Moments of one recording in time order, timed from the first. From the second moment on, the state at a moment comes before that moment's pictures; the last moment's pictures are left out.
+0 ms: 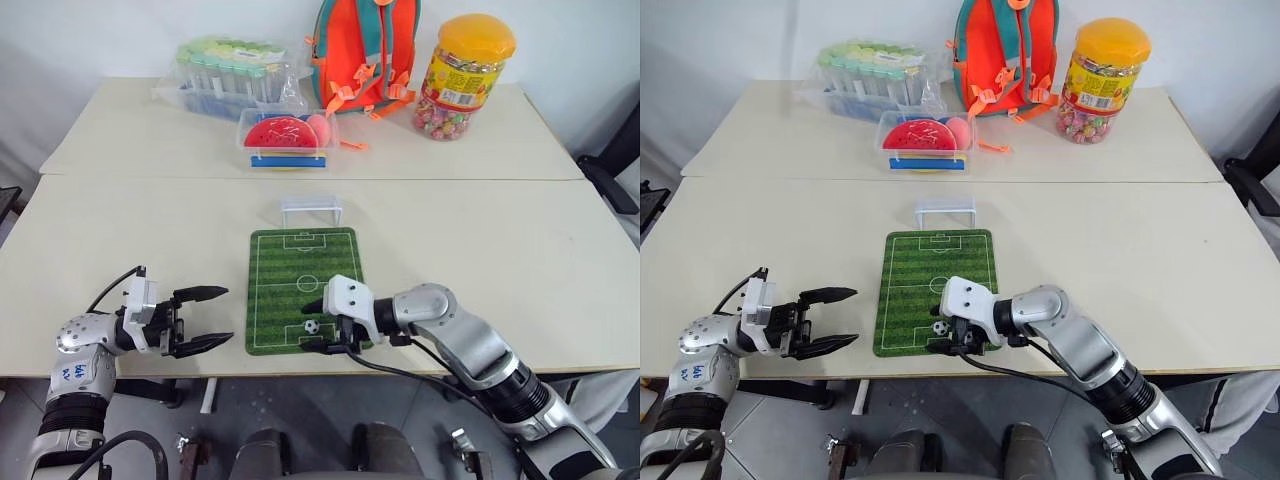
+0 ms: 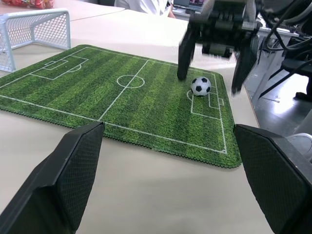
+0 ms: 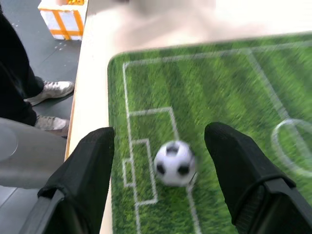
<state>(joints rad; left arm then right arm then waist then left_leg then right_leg) -0.26 0.64 0.18 0.49 -0.55 -0.17 -1.50 -0.54 -0.47 0.44 -0.32 0.20 0.59 0.95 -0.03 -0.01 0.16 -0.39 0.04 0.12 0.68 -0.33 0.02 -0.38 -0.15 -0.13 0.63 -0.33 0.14</state>
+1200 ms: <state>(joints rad) -0.27 0.78 0.14 0.57 -0.68 -0.29 -1.50 -0.81 -0.48 0.23 0.13 0.12 0.39 0.86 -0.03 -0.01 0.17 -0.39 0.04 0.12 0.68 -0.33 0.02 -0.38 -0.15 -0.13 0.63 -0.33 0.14</state>
